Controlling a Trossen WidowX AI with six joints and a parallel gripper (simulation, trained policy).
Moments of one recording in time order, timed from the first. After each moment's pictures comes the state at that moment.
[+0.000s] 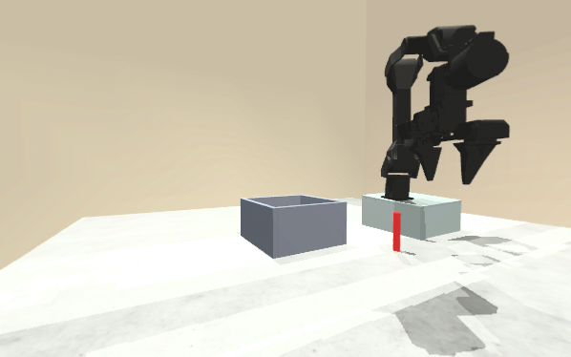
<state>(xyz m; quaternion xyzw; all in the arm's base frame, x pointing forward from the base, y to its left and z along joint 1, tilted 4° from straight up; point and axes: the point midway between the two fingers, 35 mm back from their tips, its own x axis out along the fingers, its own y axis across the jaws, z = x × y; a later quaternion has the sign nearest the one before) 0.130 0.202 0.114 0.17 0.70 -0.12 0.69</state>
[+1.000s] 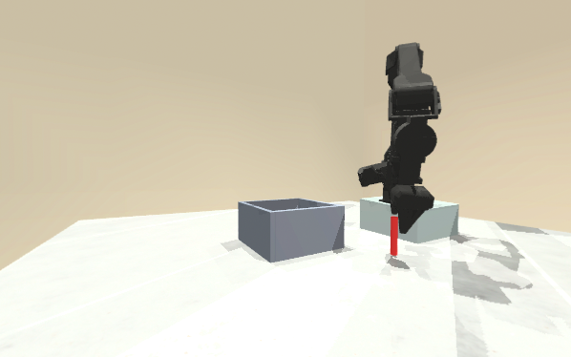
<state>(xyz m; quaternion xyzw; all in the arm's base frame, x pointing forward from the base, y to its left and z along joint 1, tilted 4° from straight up) 0.163 0.139 0.028 0.19 0.67 -0.31 0.64</state>
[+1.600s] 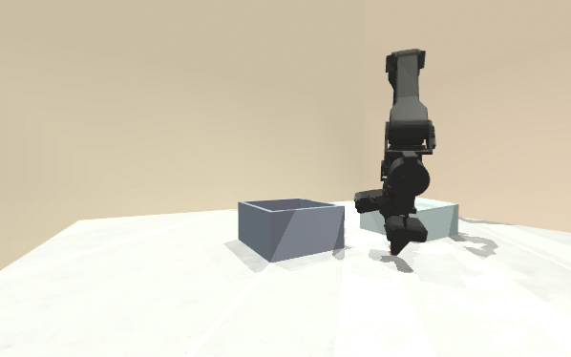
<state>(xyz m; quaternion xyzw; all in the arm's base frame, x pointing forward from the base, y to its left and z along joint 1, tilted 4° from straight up) 0.165 0.129 -0.030 0.18 0.67 -0.31 0.65</state>
